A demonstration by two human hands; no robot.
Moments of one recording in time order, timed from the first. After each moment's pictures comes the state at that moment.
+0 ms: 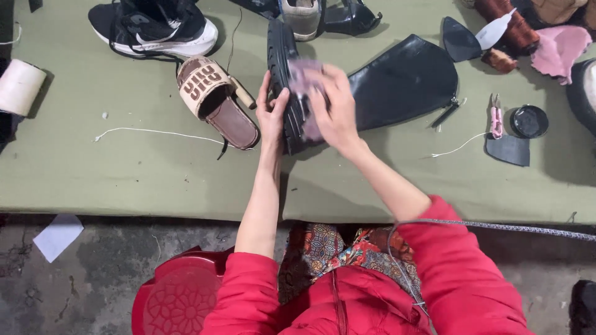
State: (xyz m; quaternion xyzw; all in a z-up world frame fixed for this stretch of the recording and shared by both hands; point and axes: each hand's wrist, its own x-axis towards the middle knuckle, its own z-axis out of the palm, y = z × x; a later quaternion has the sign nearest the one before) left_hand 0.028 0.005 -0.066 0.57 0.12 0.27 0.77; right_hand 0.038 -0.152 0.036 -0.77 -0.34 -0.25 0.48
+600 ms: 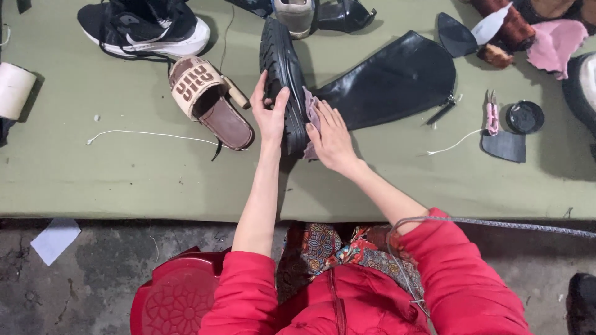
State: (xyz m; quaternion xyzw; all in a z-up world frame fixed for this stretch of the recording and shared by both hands) left_hand 0.038 0.000 -0.067 0.65 0.16 0.30 0.68; right_hand 0.010 -0.176 -0.056 -0.89 -0.30 -0.11 0.33
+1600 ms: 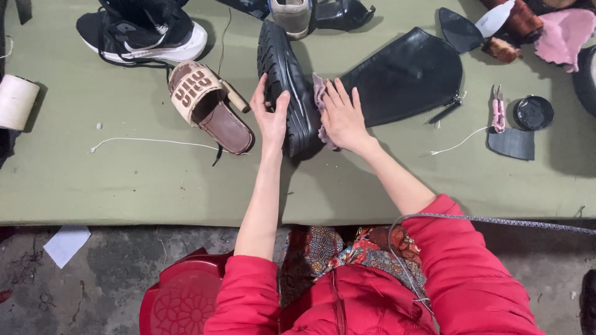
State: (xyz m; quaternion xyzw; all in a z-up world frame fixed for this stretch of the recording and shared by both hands) left_hand 0.031 -0.006 -0.054 0.69 0.17 0.24 0.66; right_hand 0.072 -0.194 -0.075 -0.95 -0.27 -0.07 0.12
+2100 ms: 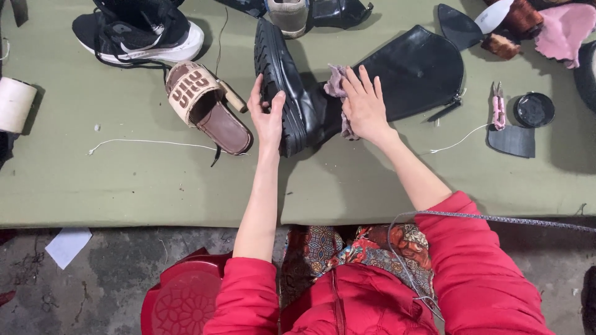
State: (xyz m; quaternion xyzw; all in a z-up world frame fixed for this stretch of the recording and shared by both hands) left_hand 0.030 0.000 -0.056 0.68 0.18 0.23 0.67; right_hand 0.098 -0.241 -0.077 -0.96 -0.24 -0.11 0.12
